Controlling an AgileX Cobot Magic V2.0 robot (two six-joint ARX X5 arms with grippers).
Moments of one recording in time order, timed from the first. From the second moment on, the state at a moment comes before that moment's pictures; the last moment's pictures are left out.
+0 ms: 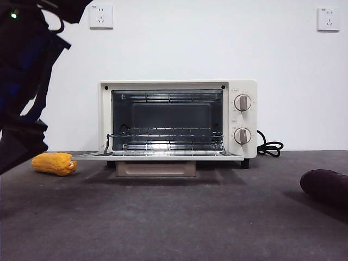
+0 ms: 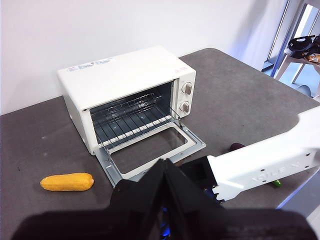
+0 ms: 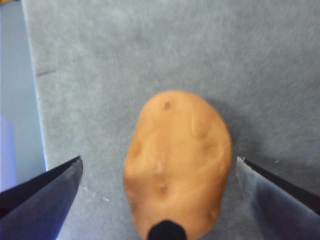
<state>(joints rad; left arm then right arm) -0.66 0.83 1.81 -1.32 -0.09 -0.07 1.11 2.35 1.98 -0.58 -0.21 -0.14</state>
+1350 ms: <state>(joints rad) -0.66 0.83 1.80 -1.32 -0.10 -0.06 0.86 2.32 2.49 -1.33 0.15 -0.04</state>
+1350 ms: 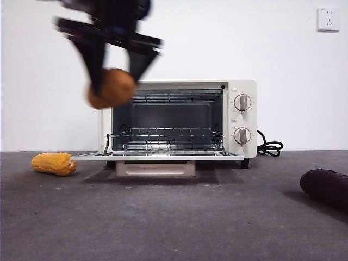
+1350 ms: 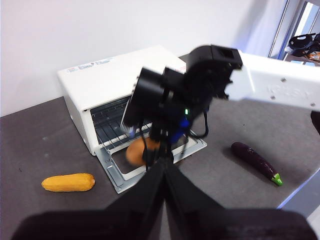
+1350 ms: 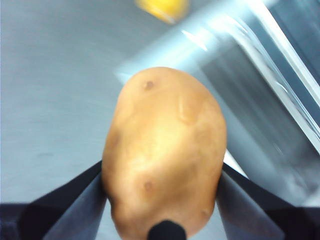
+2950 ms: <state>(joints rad) -0.66 0.90 1.80 -1.32 -0.18 -0.06 0.73 2.14 1.99 -0.69 0.18 0.24</state>
